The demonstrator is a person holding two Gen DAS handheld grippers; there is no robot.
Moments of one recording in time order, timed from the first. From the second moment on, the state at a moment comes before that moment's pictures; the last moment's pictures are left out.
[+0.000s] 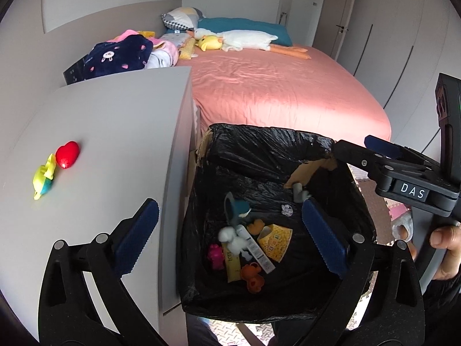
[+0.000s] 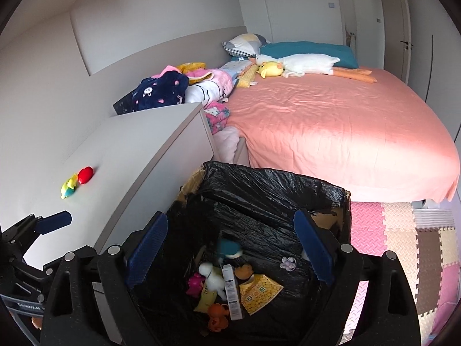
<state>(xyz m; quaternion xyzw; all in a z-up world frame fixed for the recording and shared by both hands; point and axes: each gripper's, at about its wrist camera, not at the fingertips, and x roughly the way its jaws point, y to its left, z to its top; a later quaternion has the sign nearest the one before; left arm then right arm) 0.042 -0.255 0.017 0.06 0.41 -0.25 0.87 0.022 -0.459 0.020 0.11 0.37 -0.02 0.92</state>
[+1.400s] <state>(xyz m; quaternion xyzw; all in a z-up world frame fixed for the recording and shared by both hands) 0.079 -0.143 0.003 0.01 0.42 -0.16 0.90 0.068 -0.356 0.014 0.08 0.37 0.08 0.92</state>
